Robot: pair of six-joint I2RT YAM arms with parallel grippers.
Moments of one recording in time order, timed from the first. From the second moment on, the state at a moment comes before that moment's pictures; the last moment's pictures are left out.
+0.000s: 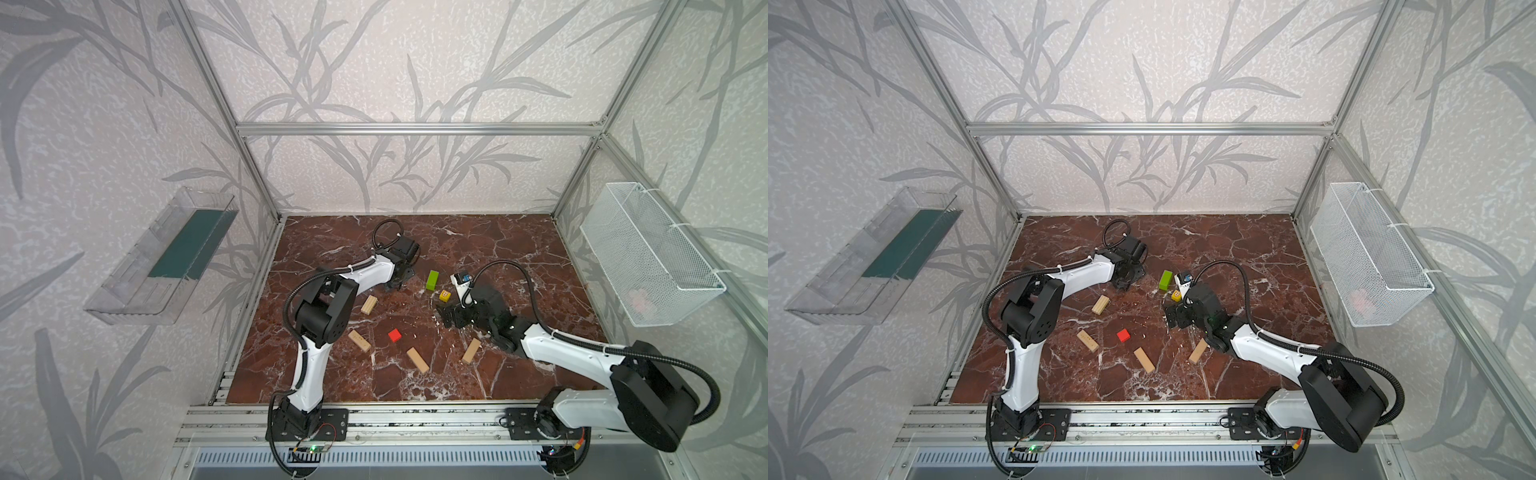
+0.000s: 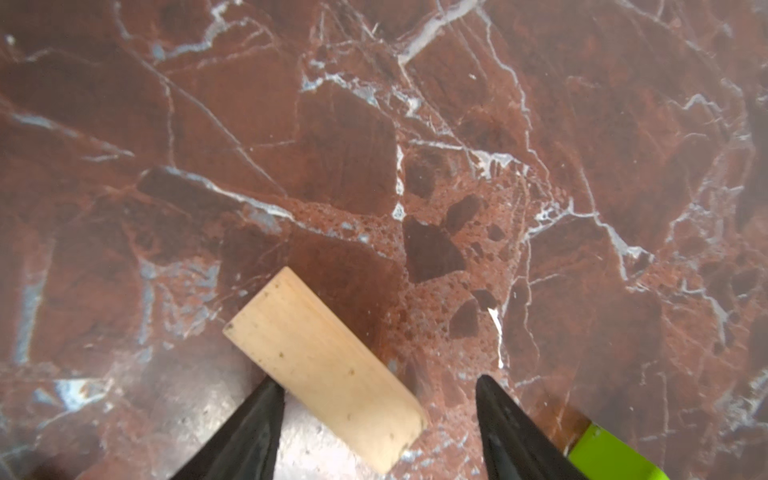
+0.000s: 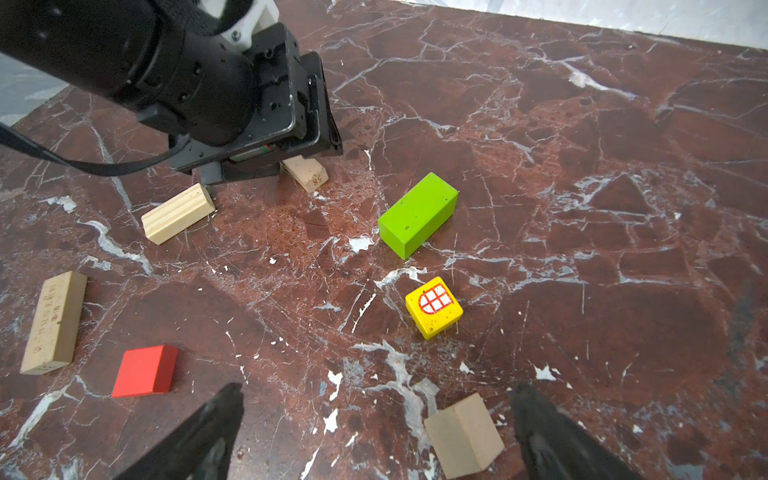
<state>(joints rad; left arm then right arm) -0.54 2.12 1.52 -0.54 -0.26 -1.05 0.68 1.31 0.57 0.15 0.08 0.20</state>
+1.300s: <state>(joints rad) -0.54 2.09 1.55 -0.74 -0.19 -0.71 0.68 1.27 0.56 0.15 0.06 0.19</state>
